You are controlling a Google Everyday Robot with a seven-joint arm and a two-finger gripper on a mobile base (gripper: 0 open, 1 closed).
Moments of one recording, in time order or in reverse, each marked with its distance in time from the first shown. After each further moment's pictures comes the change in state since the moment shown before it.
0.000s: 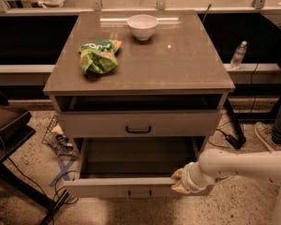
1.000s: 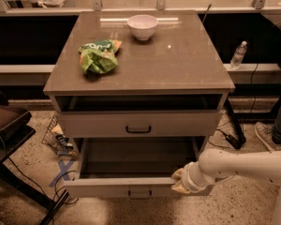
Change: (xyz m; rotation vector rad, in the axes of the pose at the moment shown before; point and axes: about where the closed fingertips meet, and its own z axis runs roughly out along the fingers) arm 0.000 0.000 0.000 0.000 0.000 0.000
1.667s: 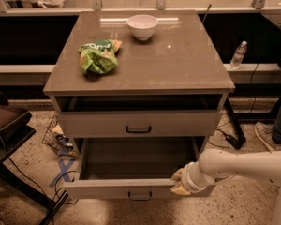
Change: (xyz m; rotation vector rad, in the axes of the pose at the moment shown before) arm 0.000 0.000 0.000 0.000 0.000 0.000
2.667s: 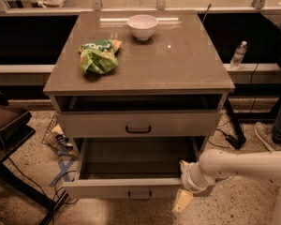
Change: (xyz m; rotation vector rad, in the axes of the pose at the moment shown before) arm 0.000 0.000 0.000 -0.002 0.000 0.000
